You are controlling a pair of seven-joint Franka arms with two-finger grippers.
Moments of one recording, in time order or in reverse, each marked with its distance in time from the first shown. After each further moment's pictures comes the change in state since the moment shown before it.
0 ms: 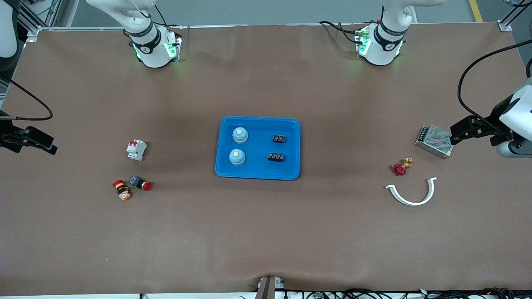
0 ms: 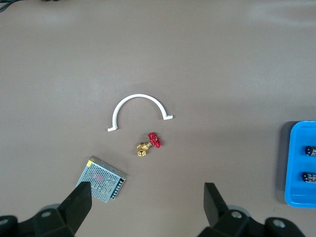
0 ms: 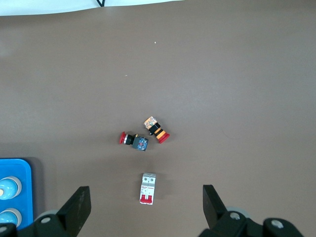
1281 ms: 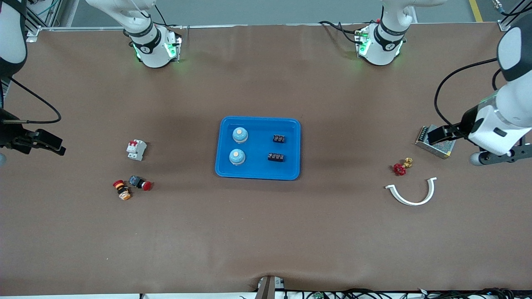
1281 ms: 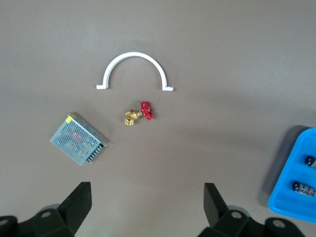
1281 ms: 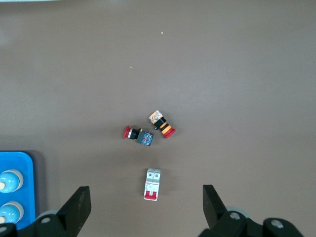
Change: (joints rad) left arm -0.013 -0.005 -0.035 -0.140 0.000 -0.014 -0.320; right arm 0.014 0.016 0.012 -0.015 0.007 -0.009 0.008
